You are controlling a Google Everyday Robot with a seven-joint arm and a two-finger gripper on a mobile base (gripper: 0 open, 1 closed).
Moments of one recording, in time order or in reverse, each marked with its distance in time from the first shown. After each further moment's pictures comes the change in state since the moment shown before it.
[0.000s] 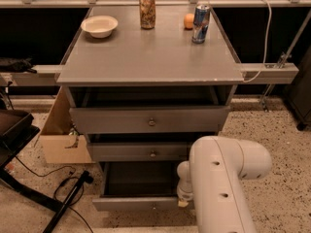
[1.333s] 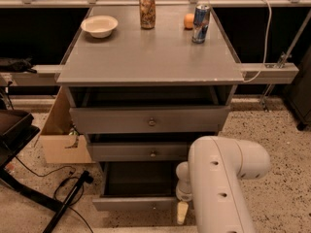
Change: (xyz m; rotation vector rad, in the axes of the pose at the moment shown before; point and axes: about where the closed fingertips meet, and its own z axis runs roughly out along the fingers) arm 0.000 0.000 0.000 0.000 0.000 0.000
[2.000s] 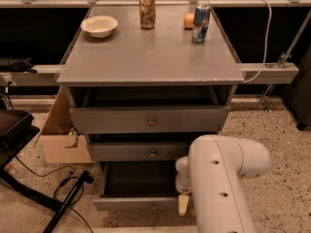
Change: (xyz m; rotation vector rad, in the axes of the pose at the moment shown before) arm -0.009 -0.032 -0.018 0.067 0.003 -0.127
